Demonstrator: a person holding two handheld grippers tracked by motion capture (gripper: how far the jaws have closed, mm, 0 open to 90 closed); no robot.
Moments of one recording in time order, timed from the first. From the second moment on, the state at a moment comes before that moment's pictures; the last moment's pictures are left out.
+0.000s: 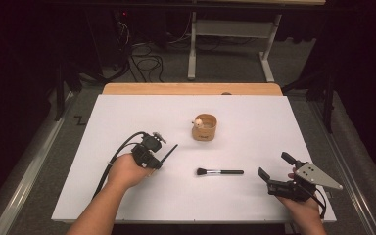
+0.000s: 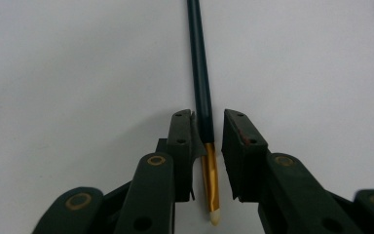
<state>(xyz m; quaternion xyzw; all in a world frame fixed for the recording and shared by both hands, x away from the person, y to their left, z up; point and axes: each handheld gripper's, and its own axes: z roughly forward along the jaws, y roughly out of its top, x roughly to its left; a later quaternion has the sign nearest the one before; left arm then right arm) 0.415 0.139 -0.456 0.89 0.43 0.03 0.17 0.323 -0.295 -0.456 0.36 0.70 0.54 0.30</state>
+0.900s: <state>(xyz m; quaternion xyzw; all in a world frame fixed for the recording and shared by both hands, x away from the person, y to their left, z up) 0.419 0.132 -0.459 0.89 0.43 0.04 0.15 0.322 -0.296 -0.455 0.36 0.70 0.54 0.30</state>
